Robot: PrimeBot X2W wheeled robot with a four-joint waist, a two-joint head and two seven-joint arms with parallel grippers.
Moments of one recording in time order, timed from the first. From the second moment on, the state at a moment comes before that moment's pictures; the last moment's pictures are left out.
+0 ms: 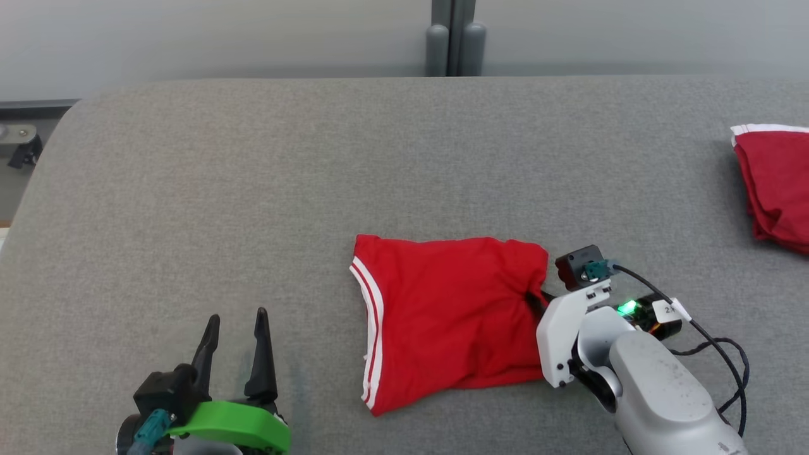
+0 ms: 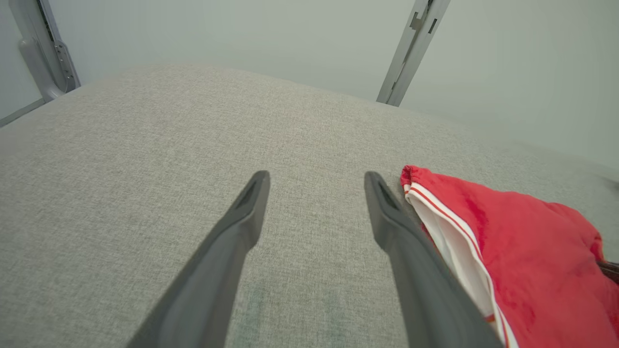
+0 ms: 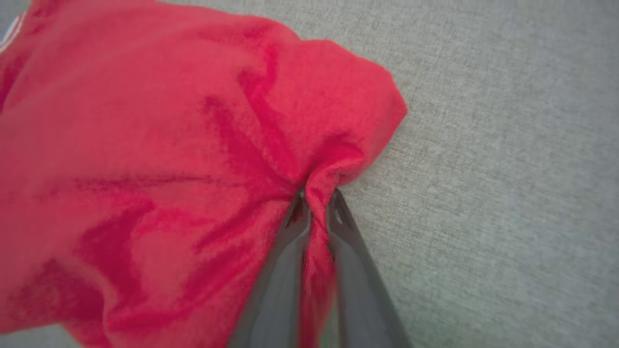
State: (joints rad) left arm -0.03 0.06 -0.14 0.27 -0.36 -0.07 -0.26; right arm -0.47 -0.05 0.25 0.69 0.18 0.13 0.22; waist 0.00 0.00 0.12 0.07
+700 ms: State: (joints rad) left arm -0.11 0.07 -0.13 0.24 -0.30 -0.09 -0.26; right arm -0.65 -0.17 0.12 0.67 0.08 0.13 0.13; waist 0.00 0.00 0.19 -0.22
